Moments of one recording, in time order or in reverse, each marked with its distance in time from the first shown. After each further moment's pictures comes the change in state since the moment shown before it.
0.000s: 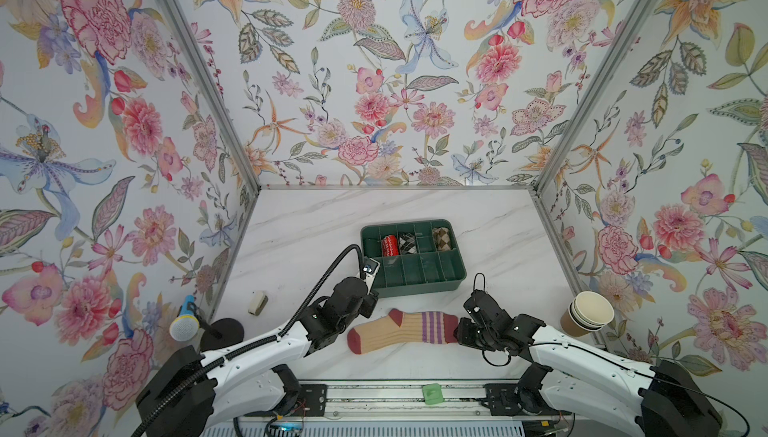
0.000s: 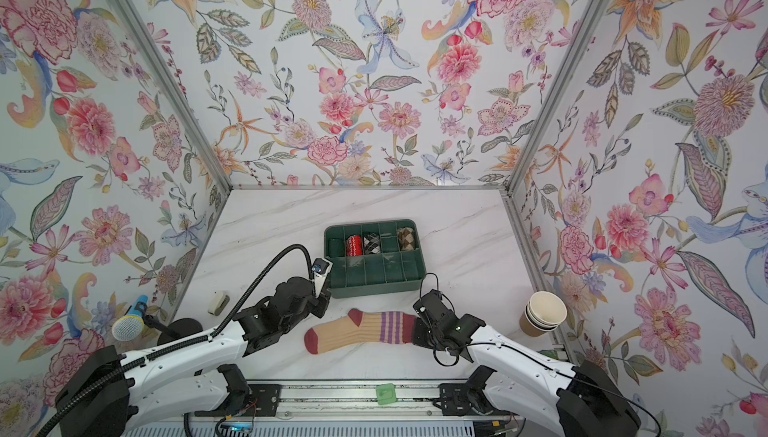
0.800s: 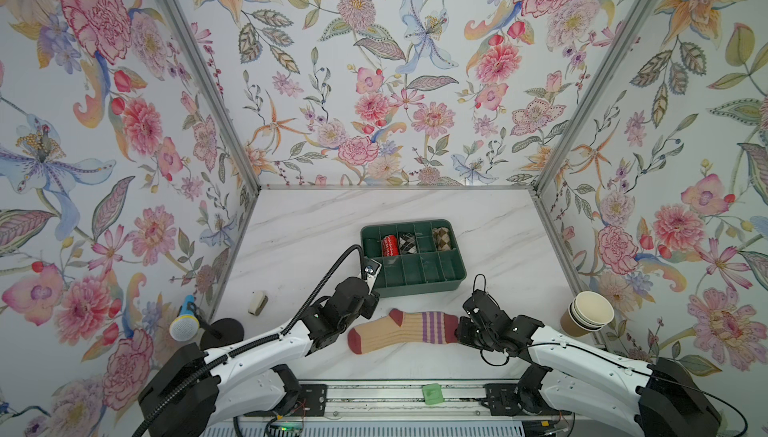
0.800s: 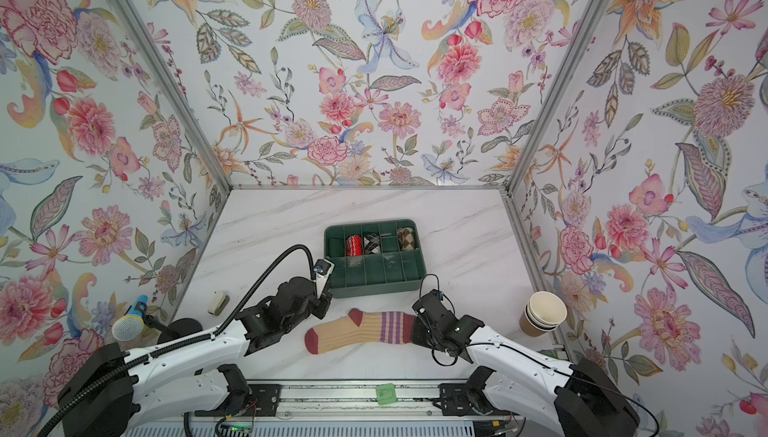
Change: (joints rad) left arm 0.000 0.020 0.001 0.000 0.019 0.000; right arm 0.008 0.004 -0.017 0.034 0.015 0.043
